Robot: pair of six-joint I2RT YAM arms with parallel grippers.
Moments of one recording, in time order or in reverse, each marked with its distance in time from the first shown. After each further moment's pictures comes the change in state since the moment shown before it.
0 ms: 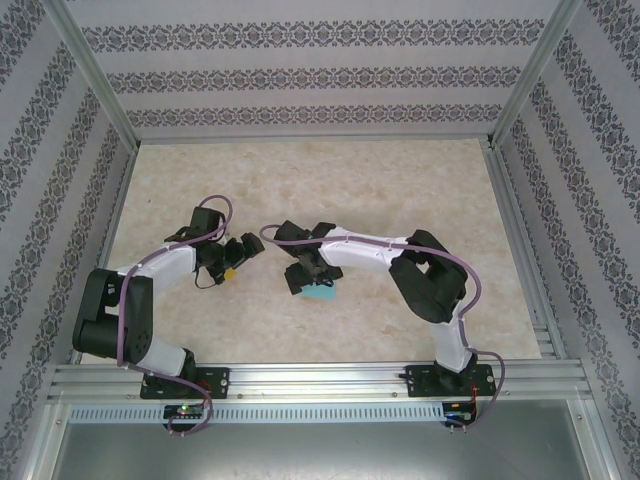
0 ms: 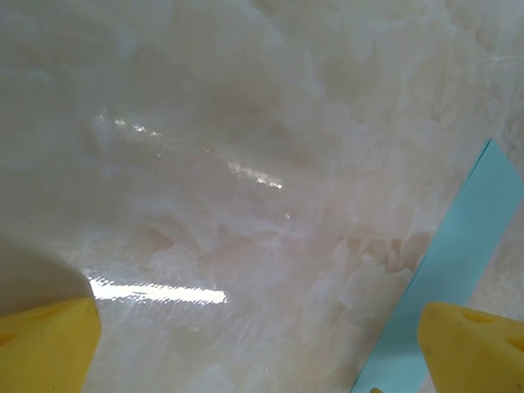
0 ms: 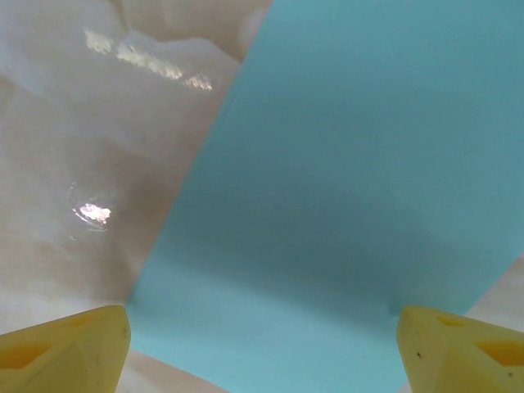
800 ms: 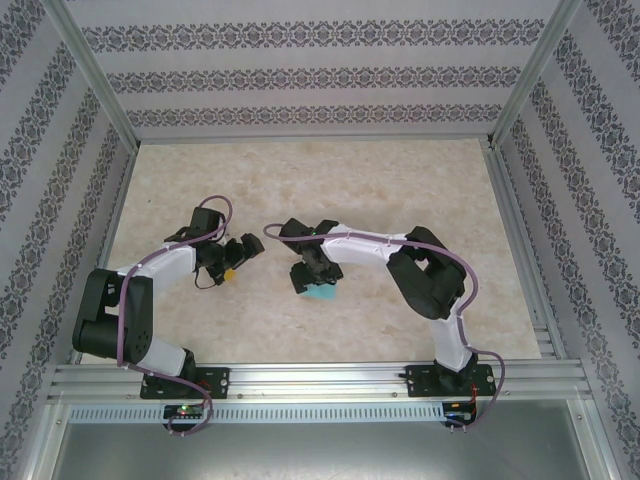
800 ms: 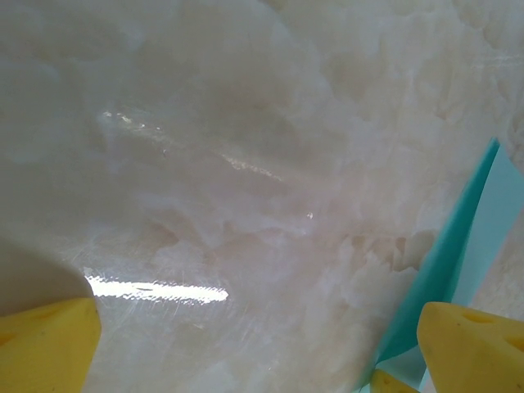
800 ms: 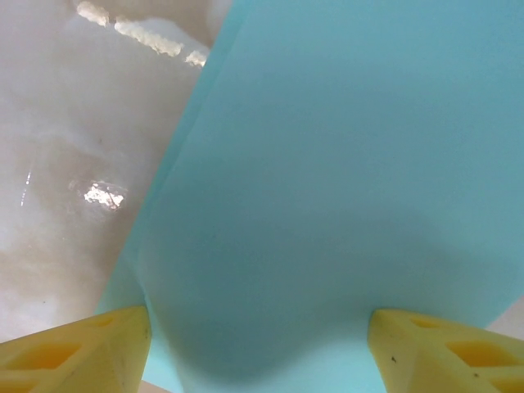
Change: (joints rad) left arm 0.000 0.000 0.000 -0.008 -0.003 0.001; right arm -0.043 0.017 -0.022 0.018 -0.066 -0.035
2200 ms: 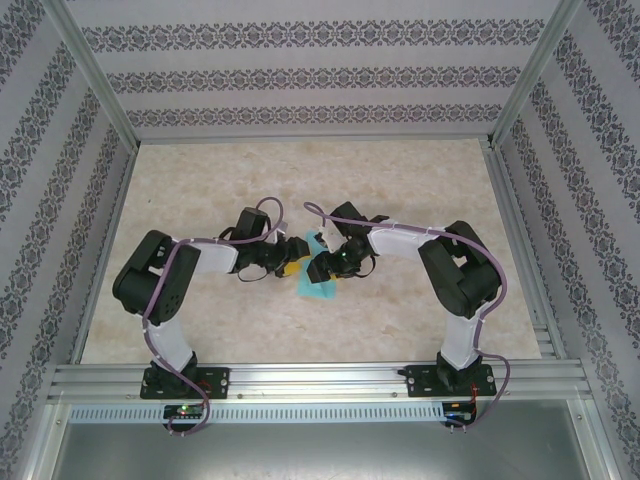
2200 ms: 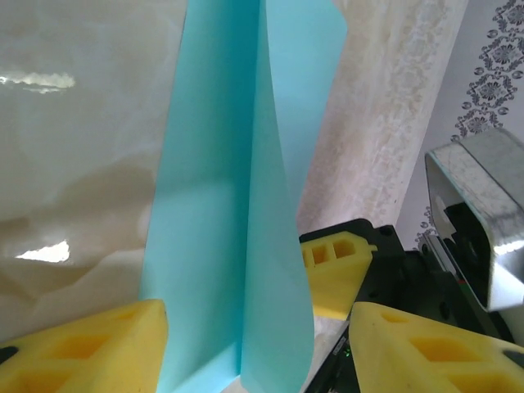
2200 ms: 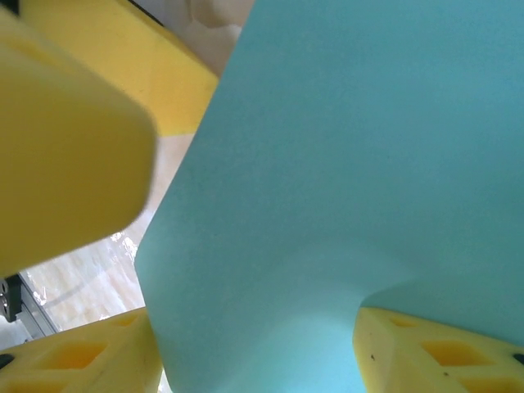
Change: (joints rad) left arm -0.264 0.317 0.057 0.543 0.369 -0.228; right arm -0.262 -0.149 -0.301 0.334 -0.588 -0.240
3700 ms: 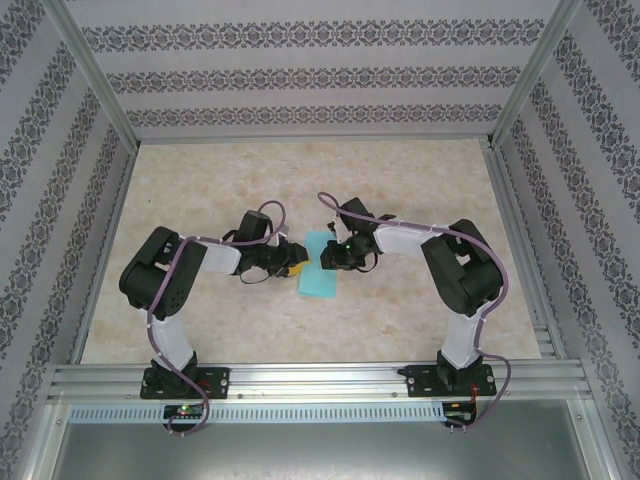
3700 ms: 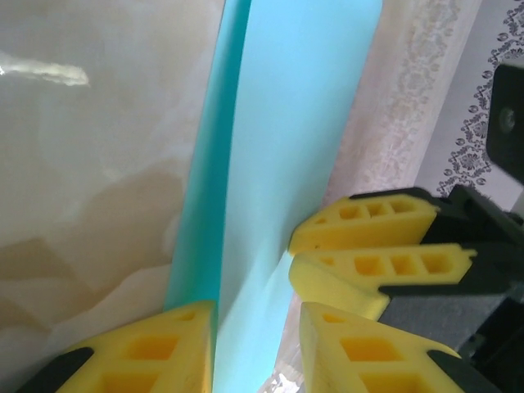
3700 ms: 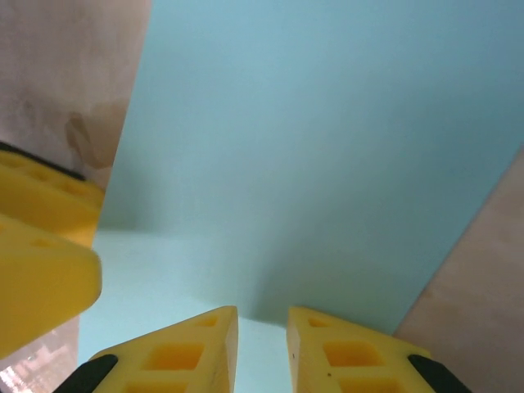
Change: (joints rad) left arm -0.008 0.037 -0.025 0.059 0.007 -0.031; right arm -0.058 -0.001 -0.018 0.102 0.148 0.200
